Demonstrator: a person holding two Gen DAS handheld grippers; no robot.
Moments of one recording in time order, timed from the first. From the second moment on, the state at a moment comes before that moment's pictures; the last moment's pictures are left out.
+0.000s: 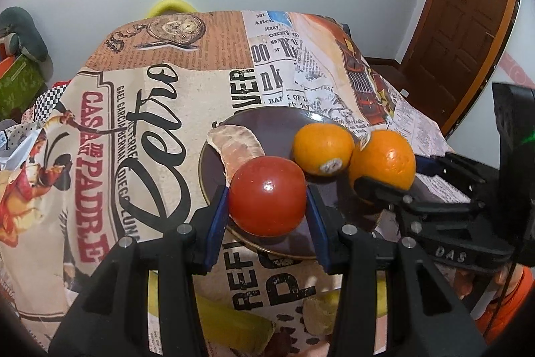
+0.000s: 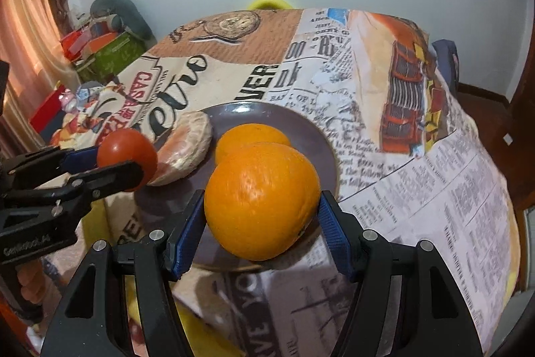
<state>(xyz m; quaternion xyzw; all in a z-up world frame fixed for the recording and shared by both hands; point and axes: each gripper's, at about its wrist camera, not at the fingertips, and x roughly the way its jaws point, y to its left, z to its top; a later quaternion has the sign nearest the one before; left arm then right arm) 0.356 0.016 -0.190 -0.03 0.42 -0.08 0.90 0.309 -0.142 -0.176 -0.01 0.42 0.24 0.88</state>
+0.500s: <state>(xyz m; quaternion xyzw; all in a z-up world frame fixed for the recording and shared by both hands) 0.384 0.004 -0.204 -0.03 0.44 -0.09 0.89 0.330 -0.144 -0.190 0.00 0.45 0.24 0.86</state>
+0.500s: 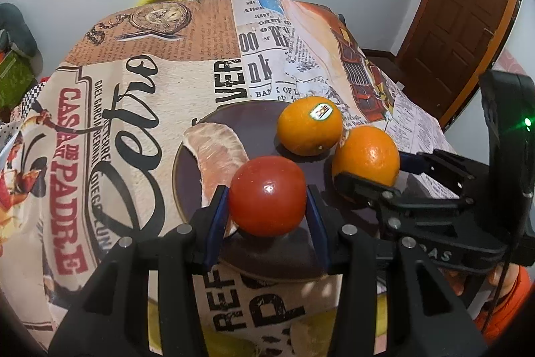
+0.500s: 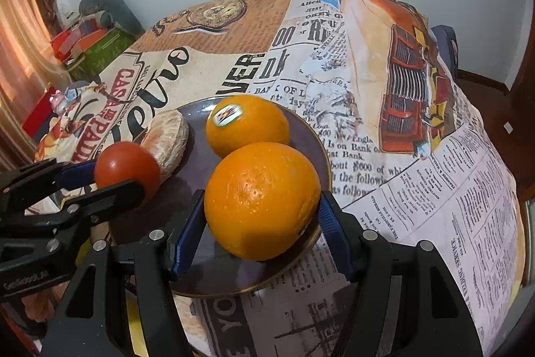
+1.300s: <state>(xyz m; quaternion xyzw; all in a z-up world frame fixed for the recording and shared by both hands) 0.389 -0.002 -0.195 -0.04 0.44 -0.10 0.89 0.299 -0.170 -0.168 0.01 0.43 0.24 0.87</state>
